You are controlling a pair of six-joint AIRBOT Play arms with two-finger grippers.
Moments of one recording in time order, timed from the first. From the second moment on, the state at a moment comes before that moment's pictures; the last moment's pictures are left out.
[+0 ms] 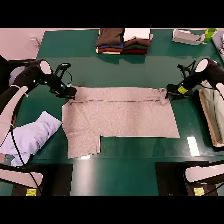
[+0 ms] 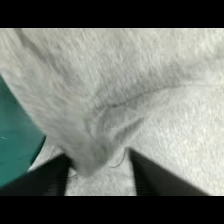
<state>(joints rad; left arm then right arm) -0.14 -1.57 1.38 1.35 -1.25 -1.43 -0.11 -1.58 1.38 -1.36 1.33 1.59</state>
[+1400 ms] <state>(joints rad) -0.14 -0.99 0.84 1.34 -1.27 -1.63 -0.15 -1.05 0.58 -1.36 1.23 1.58</state>
